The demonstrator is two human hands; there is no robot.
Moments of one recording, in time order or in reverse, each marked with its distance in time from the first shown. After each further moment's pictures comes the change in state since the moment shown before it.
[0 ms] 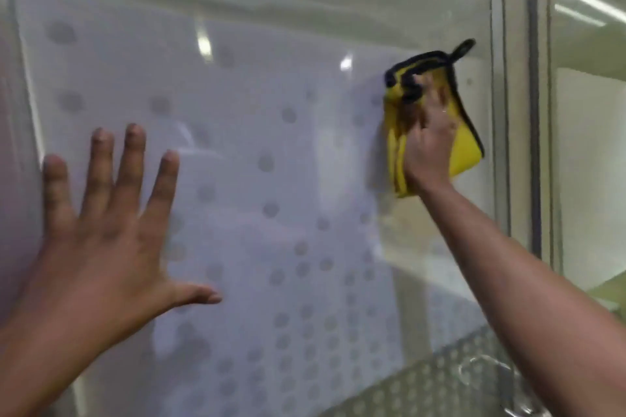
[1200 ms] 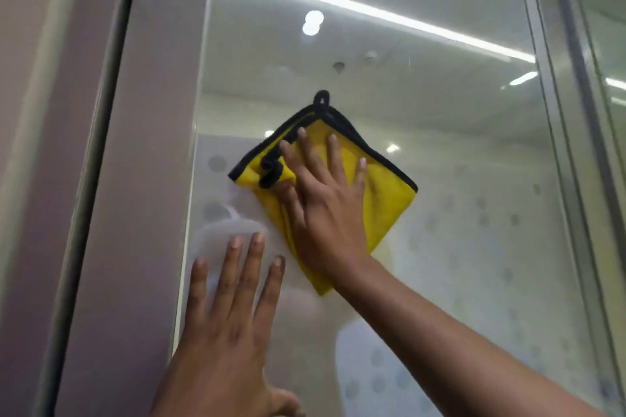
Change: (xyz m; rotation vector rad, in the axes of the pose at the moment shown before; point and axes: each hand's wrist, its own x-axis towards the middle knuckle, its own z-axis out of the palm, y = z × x) left_hand 0.000 0.007 -0.006 0.023 -0.046 -0.014; right_hand -0.038 -0.234 0.092 -0.078 -0.247 -0.479
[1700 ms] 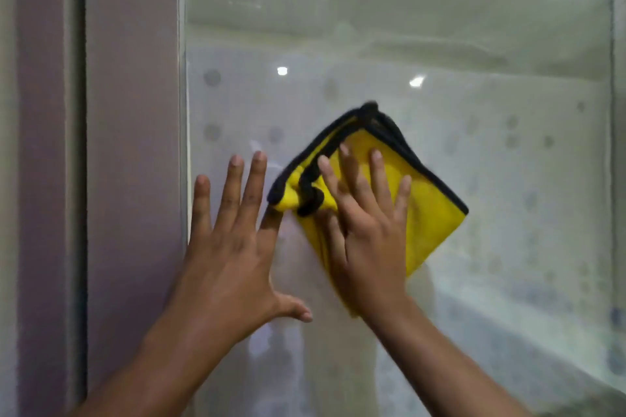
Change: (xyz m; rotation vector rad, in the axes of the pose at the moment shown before) left_hand -0.008 0.002 -0.011 0.155 0.016 0.002; right_hand -0.135 0.015 0.001 0.045 0.007 0.122
